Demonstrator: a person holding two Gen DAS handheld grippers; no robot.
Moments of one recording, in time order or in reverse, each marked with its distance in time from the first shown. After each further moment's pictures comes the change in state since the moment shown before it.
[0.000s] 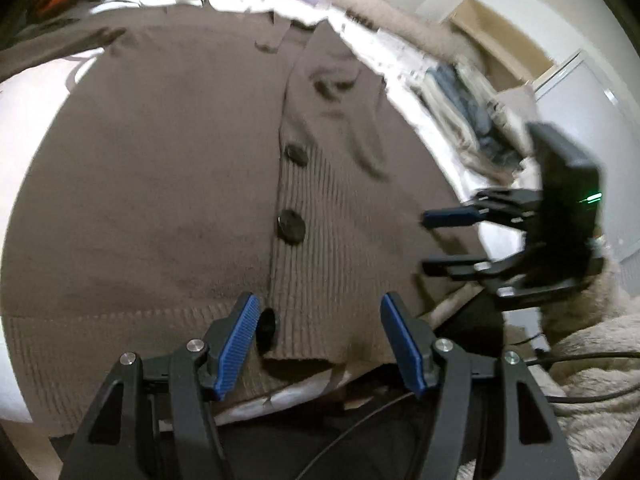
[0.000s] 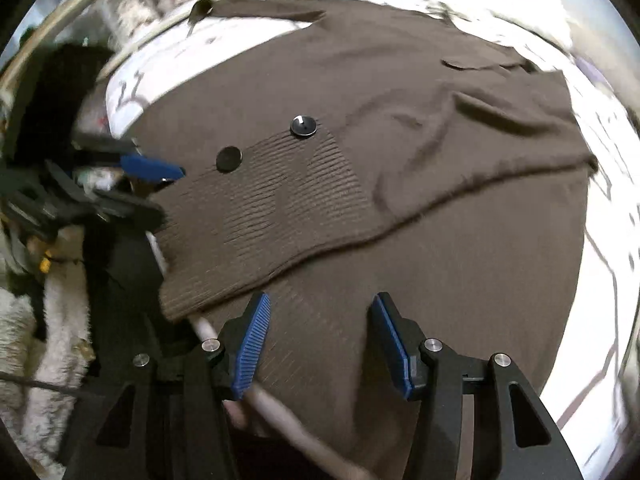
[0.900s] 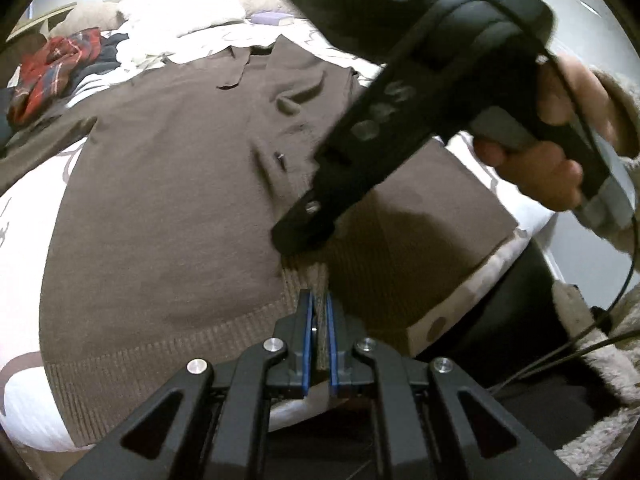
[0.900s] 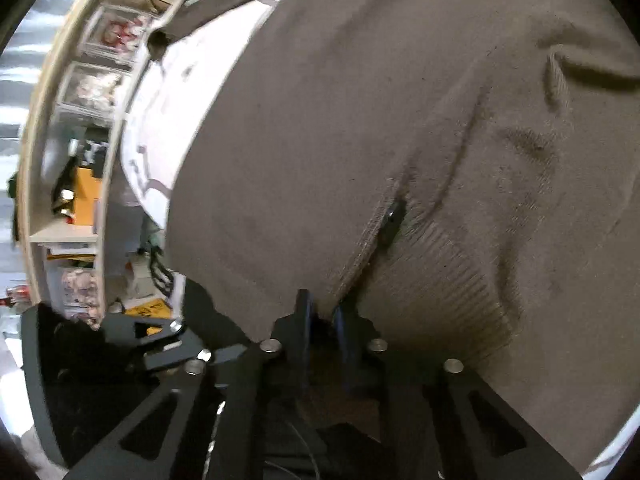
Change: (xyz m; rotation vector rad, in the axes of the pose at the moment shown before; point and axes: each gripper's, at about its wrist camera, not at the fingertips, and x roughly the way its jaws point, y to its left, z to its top) left arm -0.004 -0.042 -0.011 0.235 -0.071 0.184; right arm 0.050 -0.001 0.095 0.350 0.257 0.383
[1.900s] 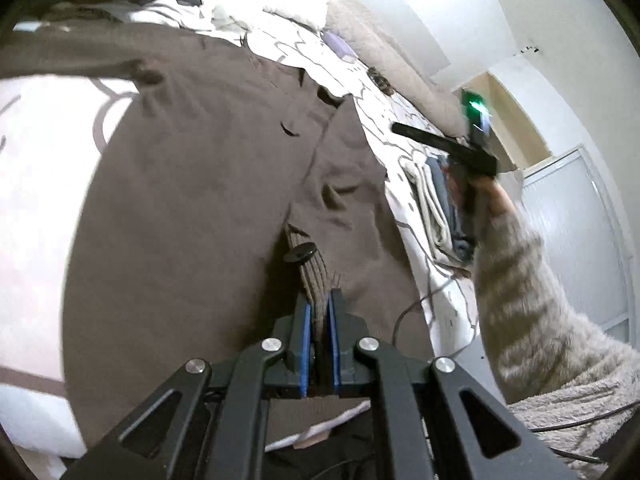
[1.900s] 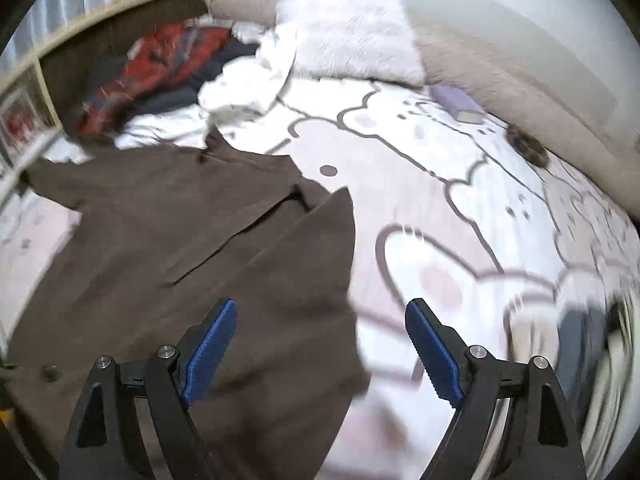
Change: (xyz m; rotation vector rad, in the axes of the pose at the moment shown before) left arm -0.025 0.114 0.065 -0.486 -0.035 -0.323; right arm -0.161 -0.129 0.143 -0.137 -0.529 -0.690
